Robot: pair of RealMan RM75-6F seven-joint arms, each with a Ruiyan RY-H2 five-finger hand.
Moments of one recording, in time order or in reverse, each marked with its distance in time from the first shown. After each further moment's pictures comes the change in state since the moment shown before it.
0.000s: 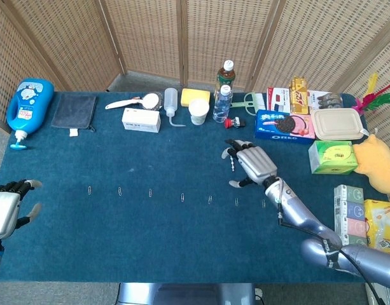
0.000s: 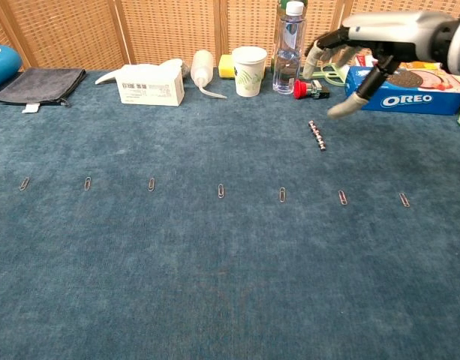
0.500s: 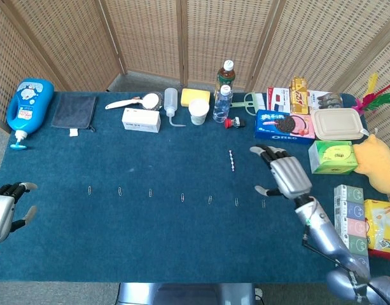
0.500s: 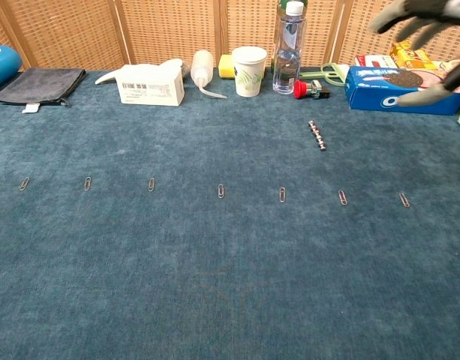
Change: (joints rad) left arm 0.022 0.005 0.008 0.020 0.019 0.028 -0.034; right arm -0.227 0.082 -0.040 -0.118 -0.185 0.247 0.055
